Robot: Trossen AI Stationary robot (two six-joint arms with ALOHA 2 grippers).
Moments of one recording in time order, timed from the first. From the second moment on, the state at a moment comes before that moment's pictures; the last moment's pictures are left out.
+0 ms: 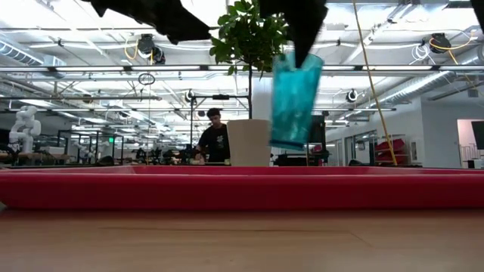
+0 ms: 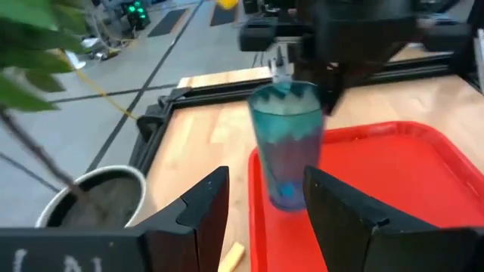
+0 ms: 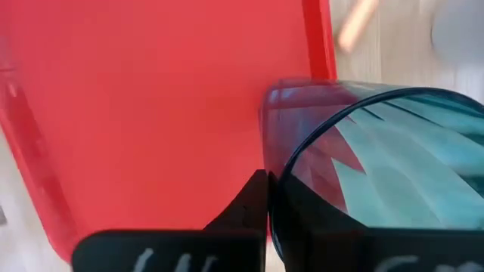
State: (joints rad) left arm 0.32 1.14 0.93 -0.12 0.22 0.26; right arm -0.01 1.84 1.86 -1.45 0.10 0.09
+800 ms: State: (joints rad) left arm 0.44 0.86 0.71 0.09 0.34 0.20; right arm -0.06 2.06 2.09 -1.47 -0.05 -0.07
